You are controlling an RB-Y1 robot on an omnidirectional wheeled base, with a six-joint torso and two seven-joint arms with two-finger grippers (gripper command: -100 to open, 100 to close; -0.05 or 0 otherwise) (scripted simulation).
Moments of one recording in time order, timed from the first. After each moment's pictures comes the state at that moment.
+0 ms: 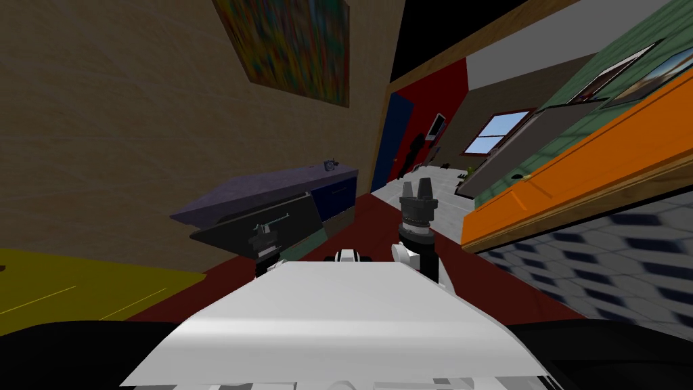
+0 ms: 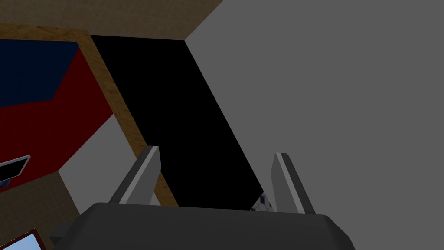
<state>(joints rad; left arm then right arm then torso) 0.28 0.22 0.29 -1.24 0.42 -1.07 0.43 0.46 -0.03 0.05 -2.39 0.08 -0.61 0.09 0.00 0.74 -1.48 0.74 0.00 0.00</state>
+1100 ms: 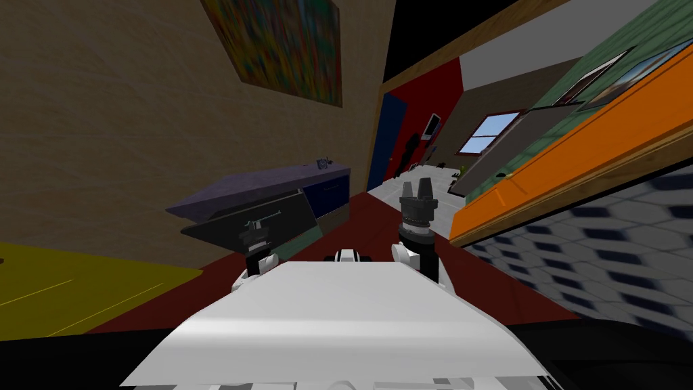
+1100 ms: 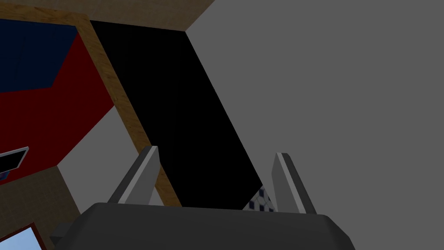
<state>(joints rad) 0.10 0.39 0.37 -0.93 0.40 -1.11 0.58 0.46 -0.03 0.05 -2.39 0.08 -0.61 0.09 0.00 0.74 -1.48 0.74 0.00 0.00</state>
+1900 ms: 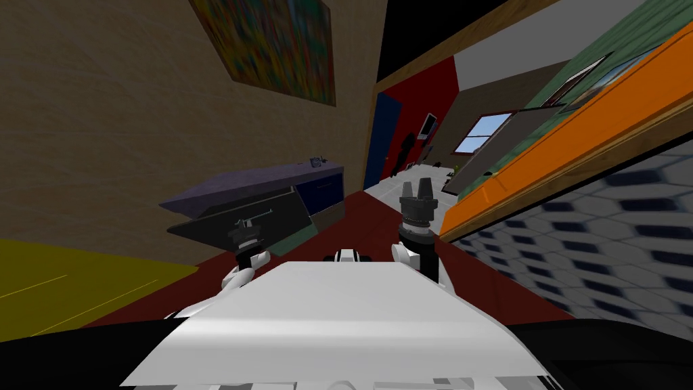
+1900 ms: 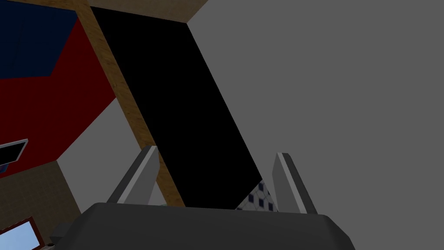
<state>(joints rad) -0.04 0.52 0.43 -0.64 0.38 -1.14 0.70 0.46 -0.03 0.05 -2.39 0.08 -0.61 0.09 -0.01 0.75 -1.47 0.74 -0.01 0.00</state>
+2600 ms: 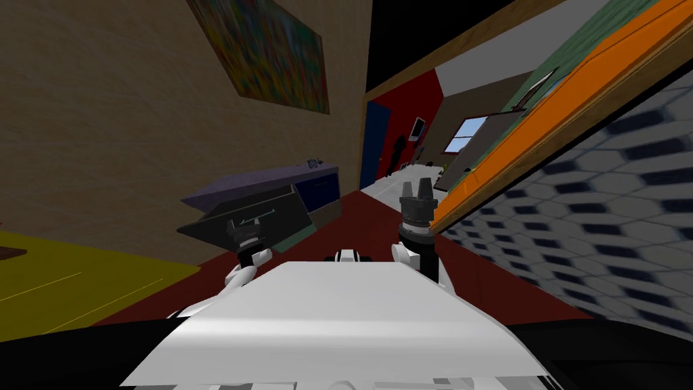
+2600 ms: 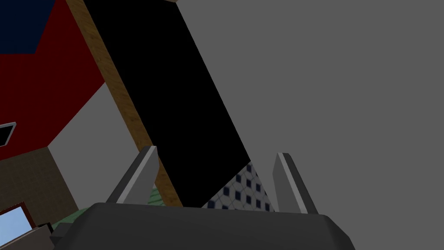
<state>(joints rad) -0.05 0.51 0.43 -0.67 0.42 -1.13 0.65 0.46 -0.03 0.05 -2.39 0.08 -0.61 0.09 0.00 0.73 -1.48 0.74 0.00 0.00</state>
